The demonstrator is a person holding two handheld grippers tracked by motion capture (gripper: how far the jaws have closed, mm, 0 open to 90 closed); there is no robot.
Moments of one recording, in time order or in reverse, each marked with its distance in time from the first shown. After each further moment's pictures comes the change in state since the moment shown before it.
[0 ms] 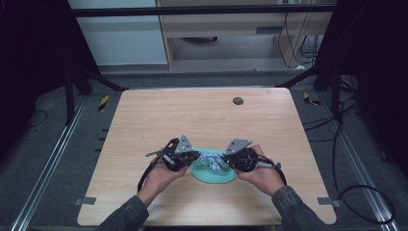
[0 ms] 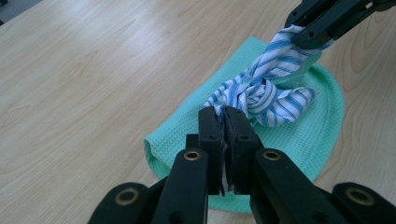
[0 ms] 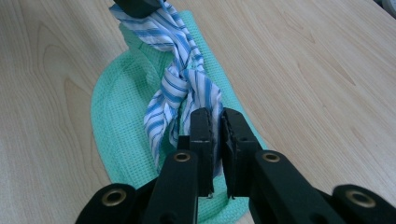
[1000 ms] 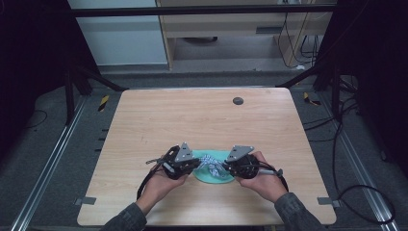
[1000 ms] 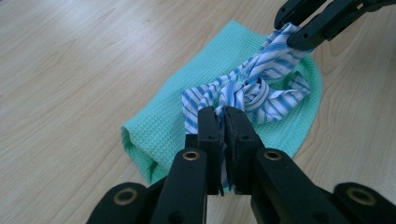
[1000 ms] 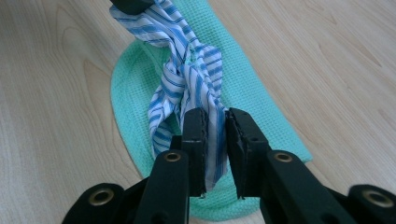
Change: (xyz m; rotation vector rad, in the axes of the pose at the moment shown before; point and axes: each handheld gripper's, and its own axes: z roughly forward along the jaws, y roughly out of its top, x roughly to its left) left arm -0.016 -0.012 -0.002 0.009 -0.027 0.010; right arm 0.012 -0.015 -0.001 0.015 0.034 0.024
